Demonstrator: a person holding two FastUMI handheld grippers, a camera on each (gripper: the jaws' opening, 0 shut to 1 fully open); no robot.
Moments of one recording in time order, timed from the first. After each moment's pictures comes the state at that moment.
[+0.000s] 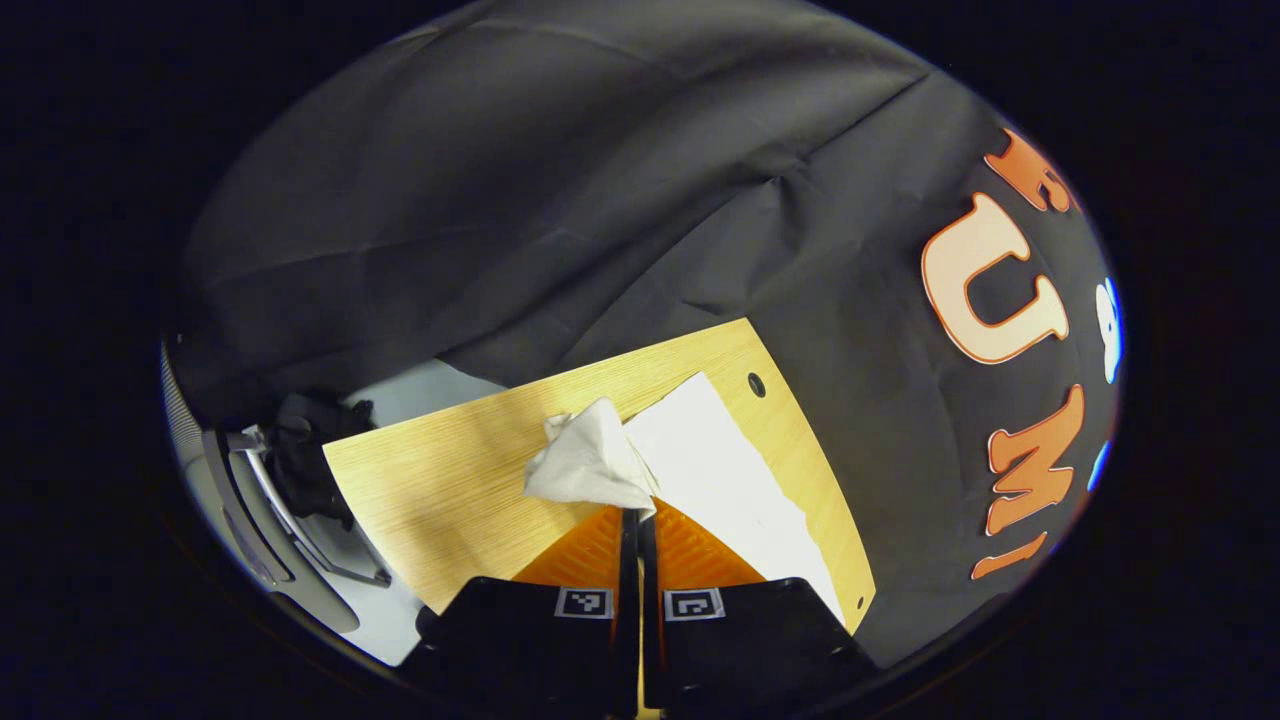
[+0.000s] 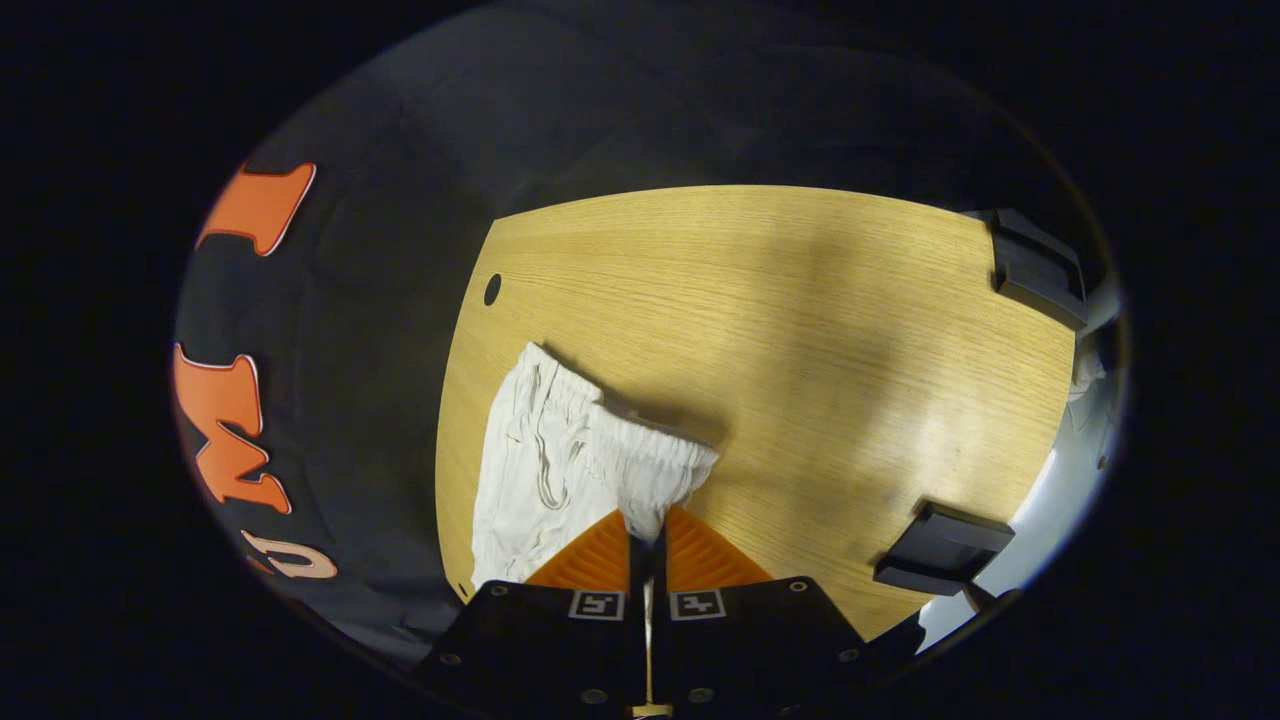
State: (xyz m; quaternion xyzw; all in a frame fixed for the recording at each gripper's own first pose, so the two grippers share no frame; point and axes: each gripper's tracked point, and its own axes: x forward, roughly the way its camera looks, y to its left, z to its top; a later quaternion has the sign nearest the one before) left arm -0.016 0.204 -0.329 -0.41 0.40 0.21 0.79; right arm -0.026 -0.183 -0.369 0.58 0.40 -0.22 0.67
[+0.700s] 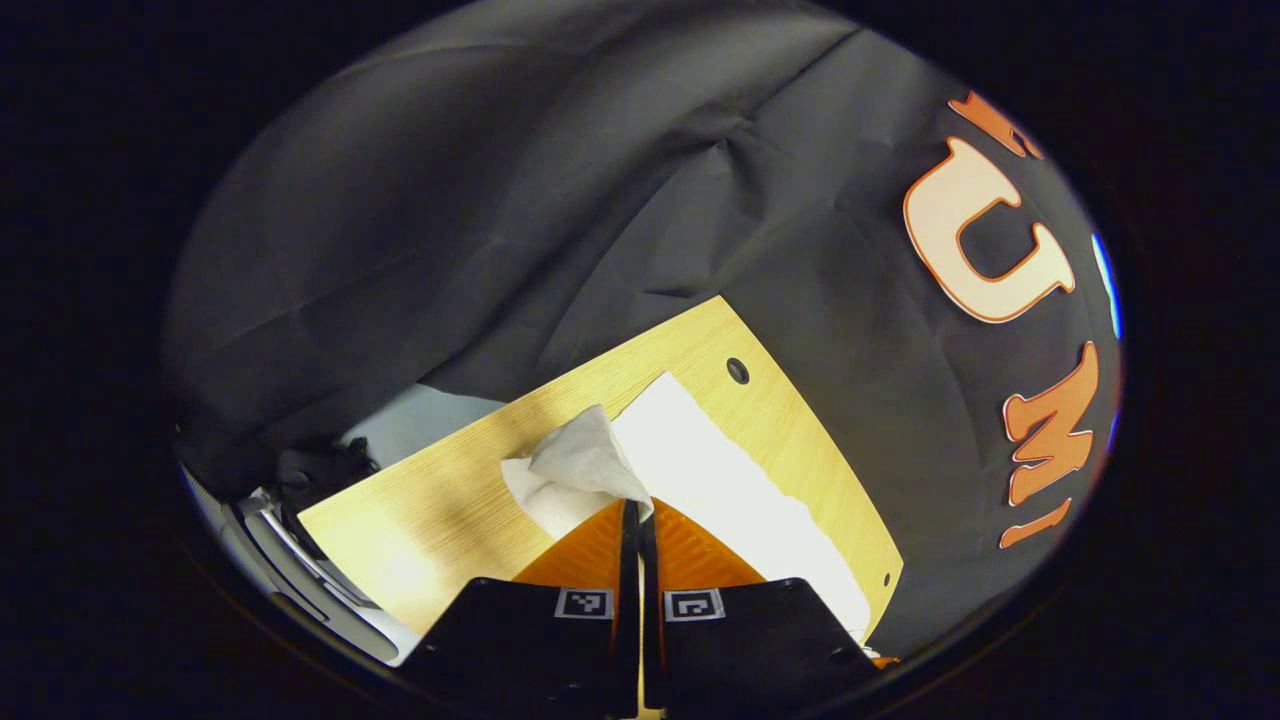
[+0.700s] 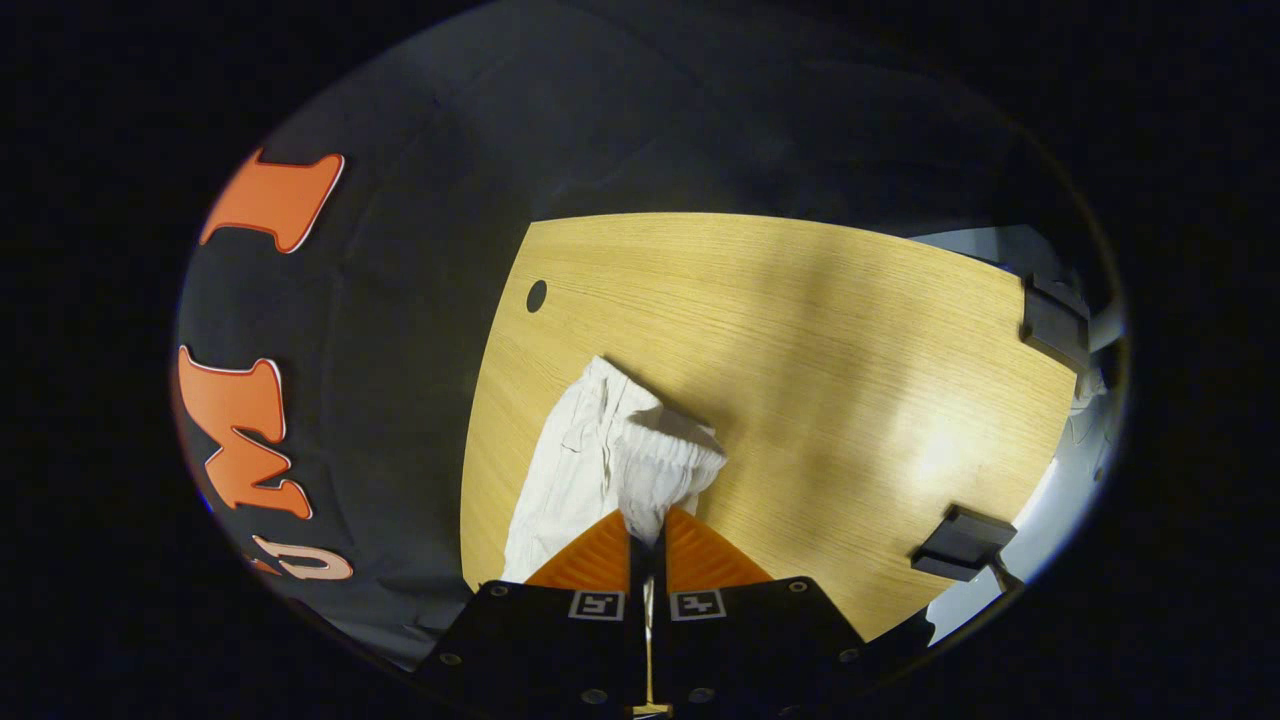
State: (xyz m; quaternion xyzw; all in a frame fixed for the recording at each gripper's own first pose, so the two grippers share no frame) left arm 0.062 0.198 -0.332 -0.36 0.45 0.15 0.80; right arm 0.019 -0.187 -0.316 0.57 0.39 -0.22 0.69
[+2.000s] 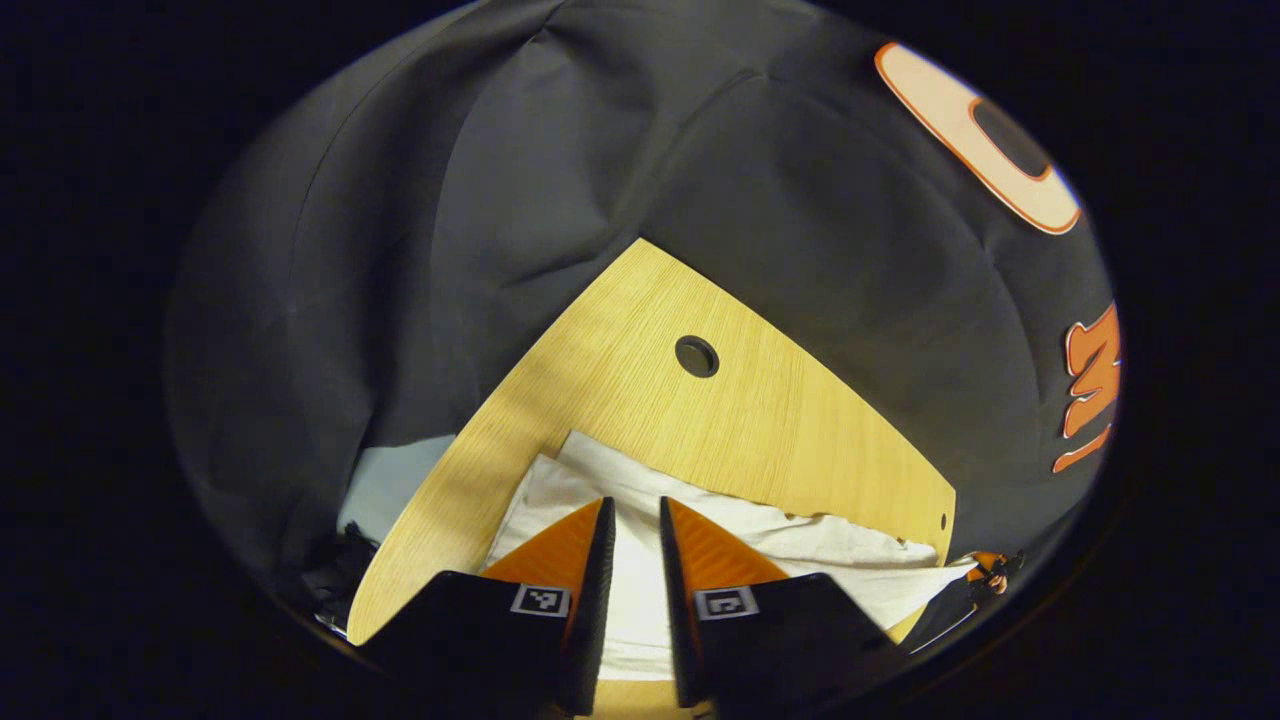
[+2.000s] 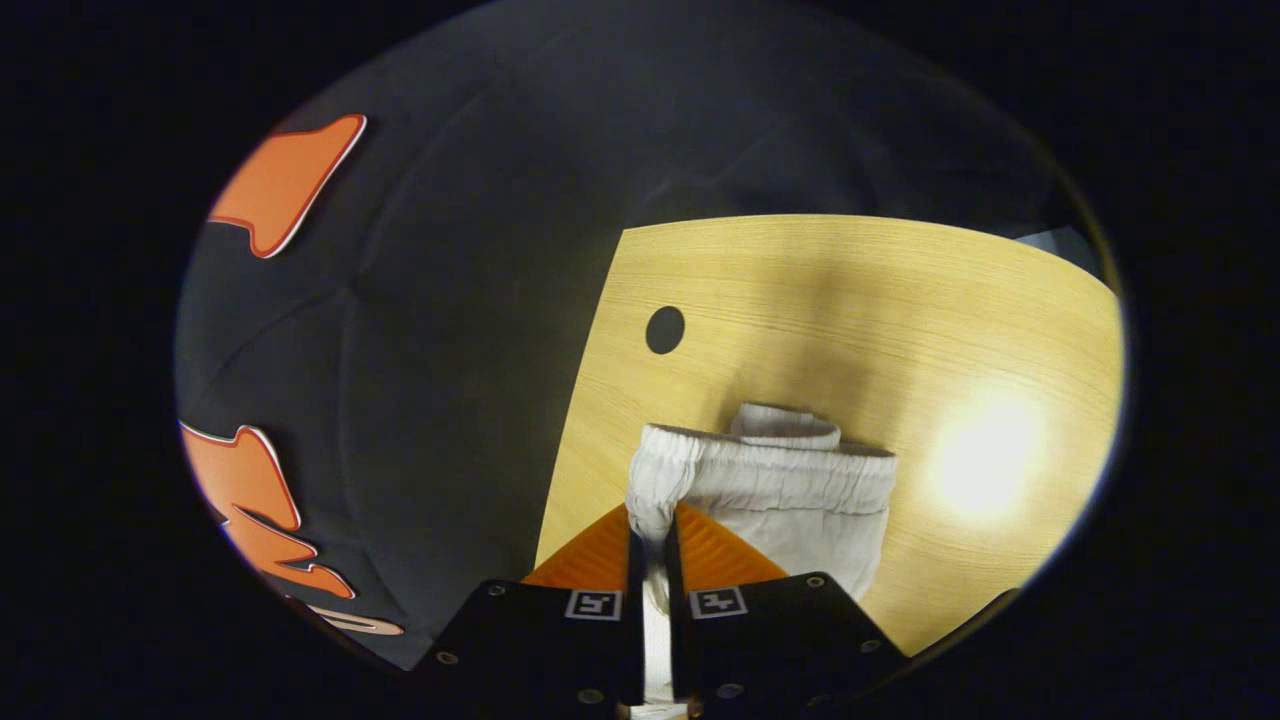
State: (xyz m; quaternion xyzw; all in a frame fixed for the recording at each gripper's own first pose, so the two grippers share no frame) left arm 0.252 0.159 -0.425 -0.25 0.53 0.02 0.81; right arm 0.241 -0.170 -0.307 0.59 0.32 -0.19 0.72
